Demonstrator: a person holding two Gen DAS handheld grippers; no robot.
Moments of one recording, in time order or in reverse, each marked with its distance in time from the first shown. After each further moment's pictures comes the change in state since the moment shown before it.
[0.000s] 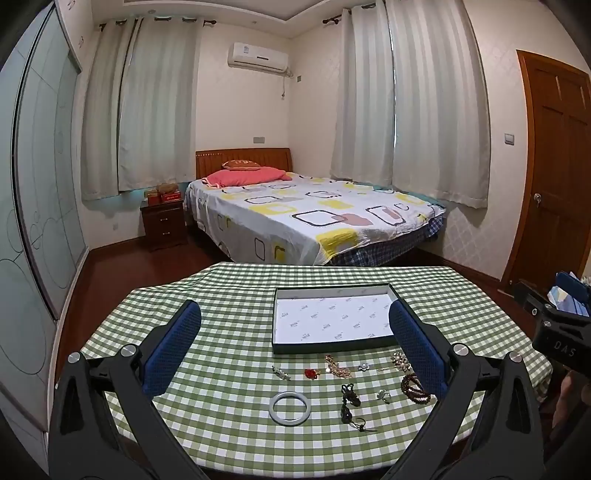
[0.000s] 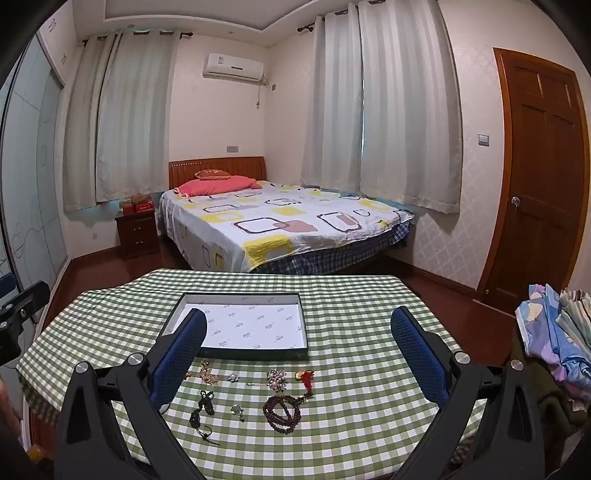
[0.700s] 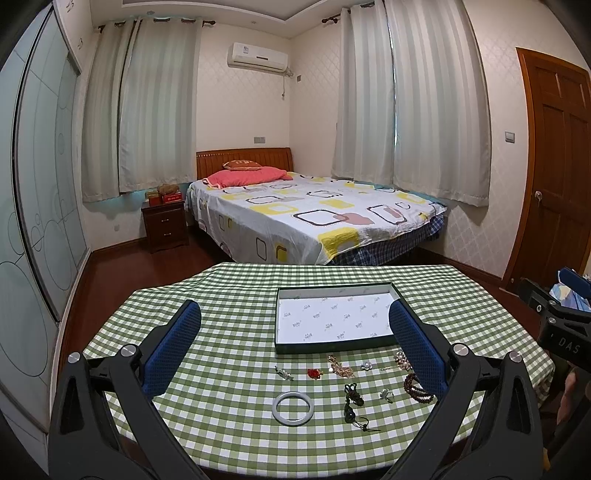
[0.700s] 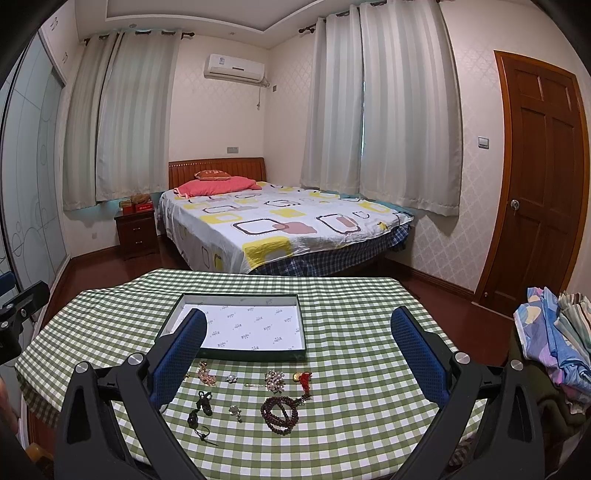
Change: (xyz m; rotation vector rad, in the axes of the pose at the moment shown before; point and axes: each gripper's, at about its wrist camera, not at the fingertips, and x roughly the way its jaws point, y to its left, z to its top) left arm -0.002 0.002 -0.001 0.010 0.001 0.008; right arm -0.007 0.002 0.009 0.000 -0.007 -0.019
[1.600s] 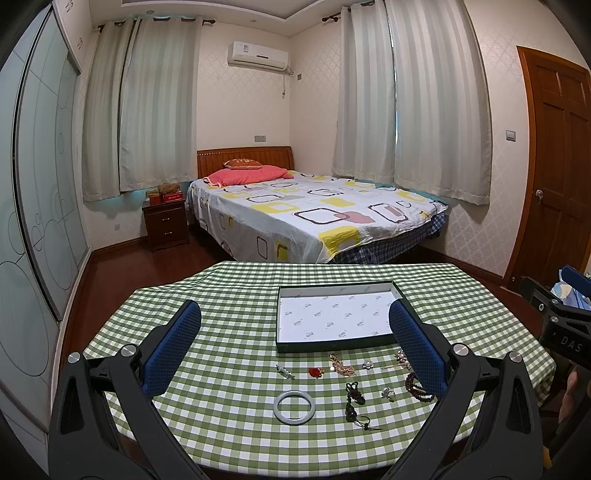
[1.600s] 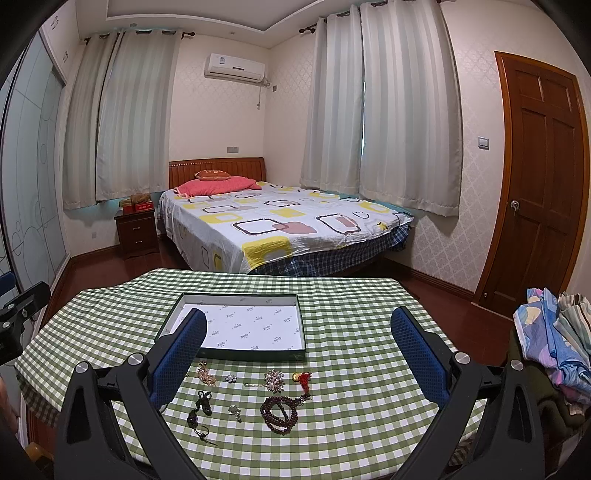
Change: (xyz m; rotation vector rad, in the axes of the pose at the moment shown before) left arm 0.002 0.002 -0.003 0.004 0.007 0.000; right arm 0.002 0.001 -0.002 -0.002 -0.001 0.000
